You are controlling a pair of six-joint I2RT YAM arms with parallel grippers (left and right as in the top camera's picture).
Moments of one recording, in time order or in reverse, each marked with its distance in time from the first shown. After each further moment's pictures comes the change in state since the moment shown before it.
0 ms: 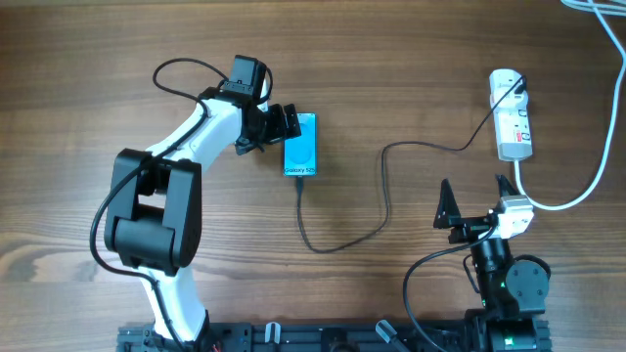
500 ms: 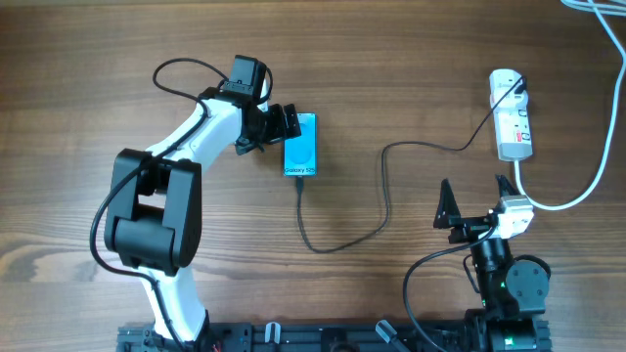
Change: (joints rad) left arm 0.000 0.000 0.000 0.000 0.000 0.000; right arm 0.000 0.000 0.000 0.000 0.000 0.000
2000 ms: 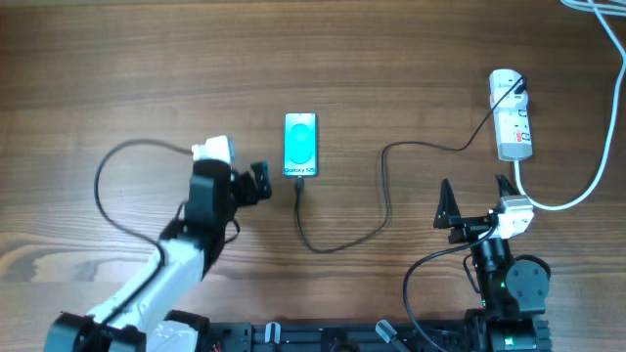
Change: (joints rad) left arm 0.000 -0.747 -0.970 0.782 -0.258 0.031; right arm 0.000 0.000 0.000 0.001 0.000 0.000
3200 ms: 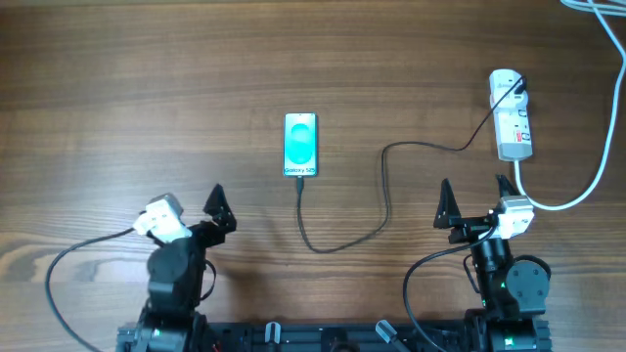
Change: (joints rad) left arm 0.129 -1.051 -0.363 -0.255 -0.130 -0.045; right arm 0.000 -0.003 0.000 0.000 0.000 0.000
